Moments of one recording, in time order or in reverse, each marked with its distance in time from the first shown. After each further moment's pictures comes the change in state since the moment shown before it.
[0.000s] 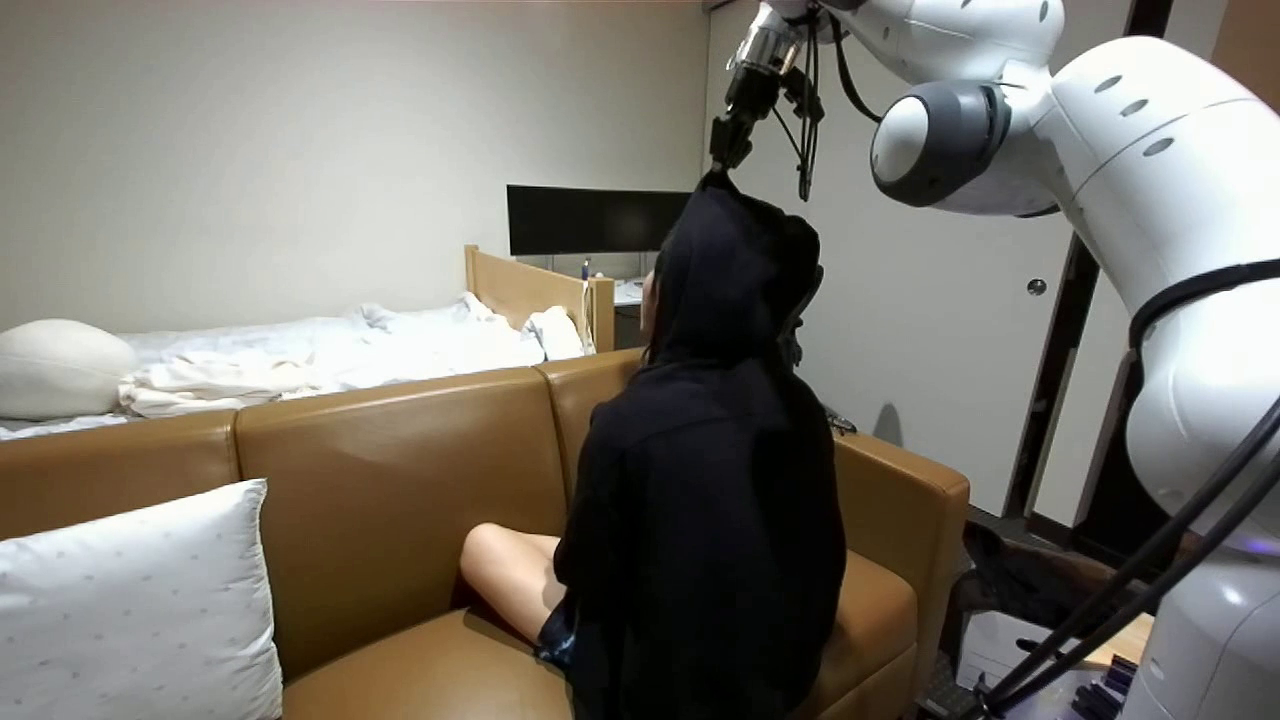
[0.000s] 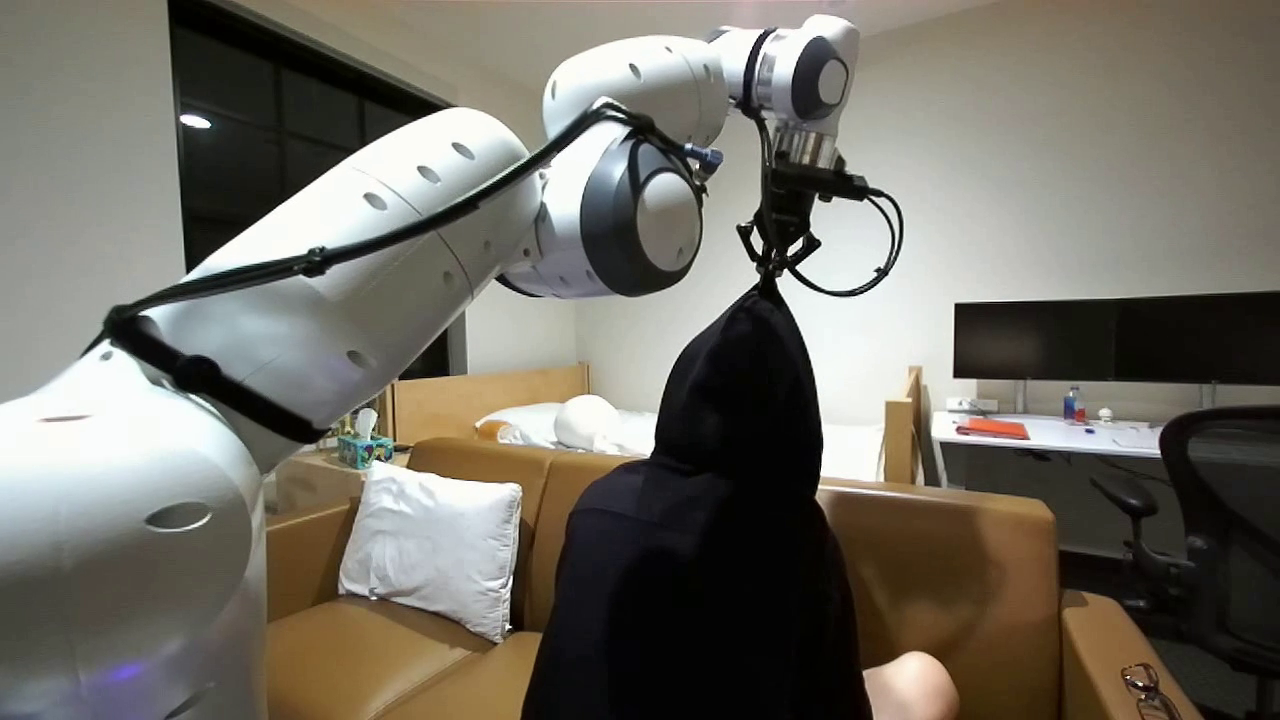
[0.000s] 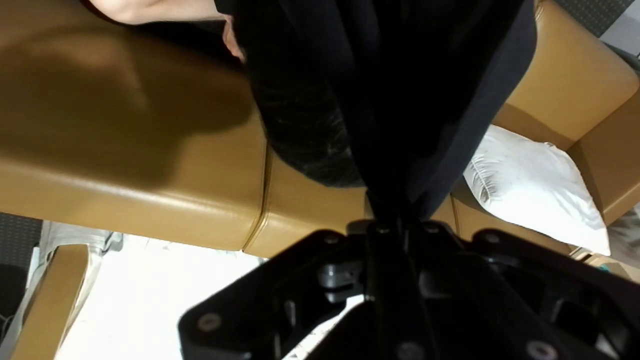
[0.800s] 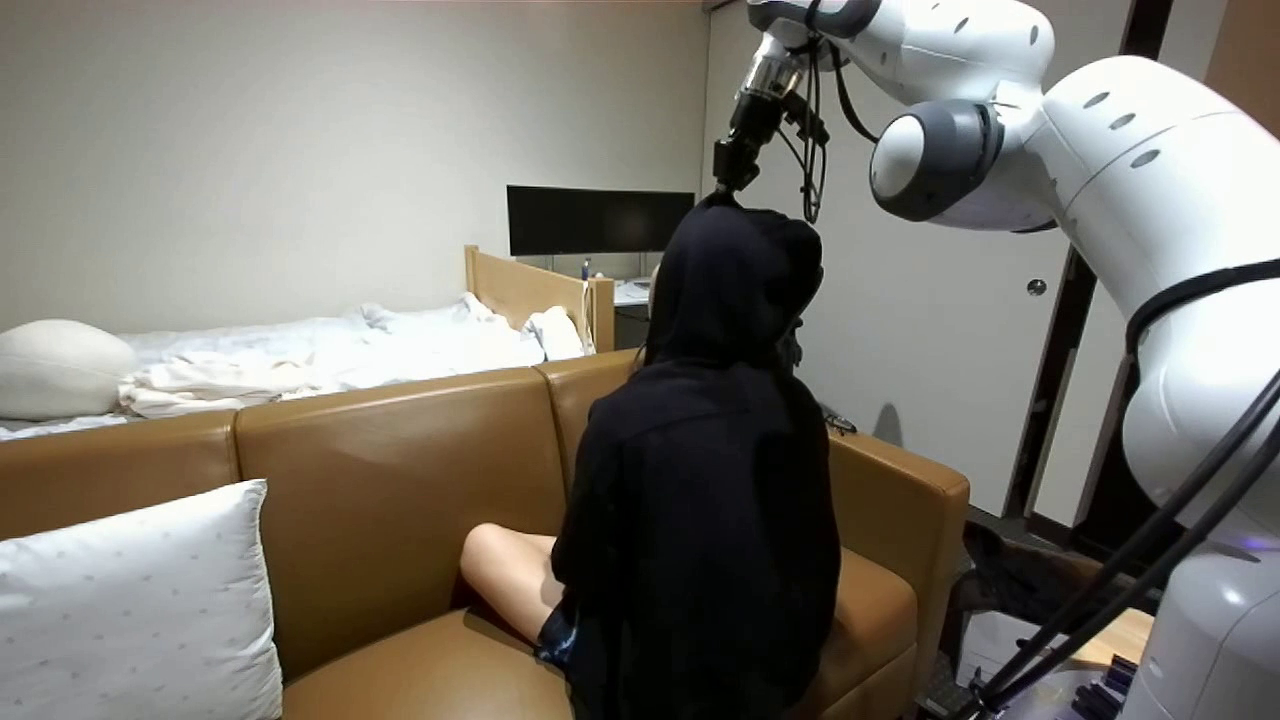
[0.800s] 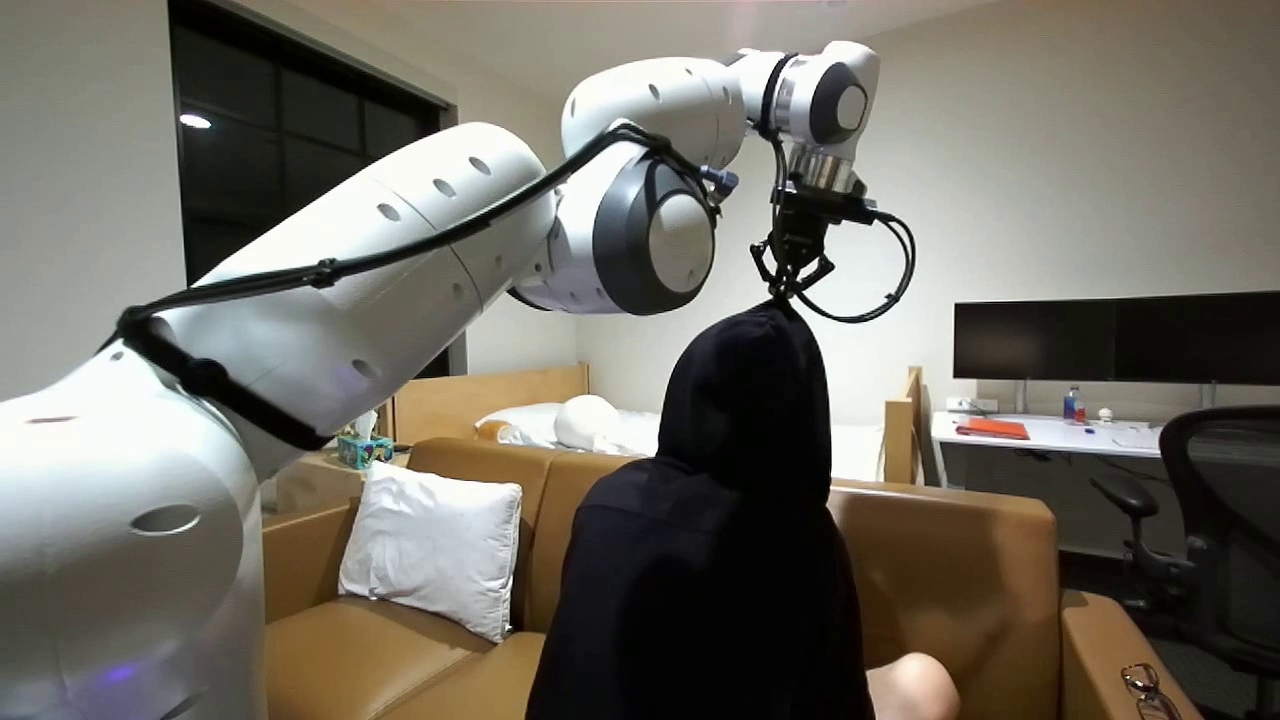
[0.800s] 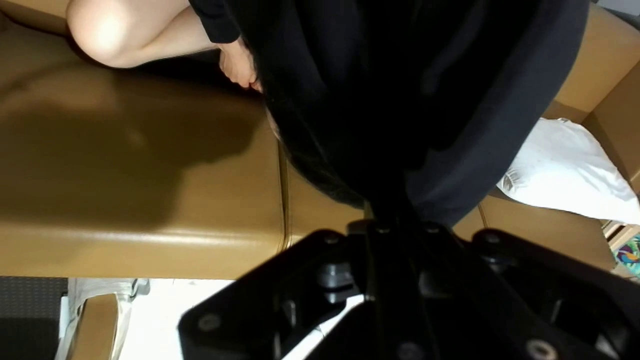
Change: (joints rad) arm -0.027 0.049 0.019 0.000 -0.003 0.008 0.112
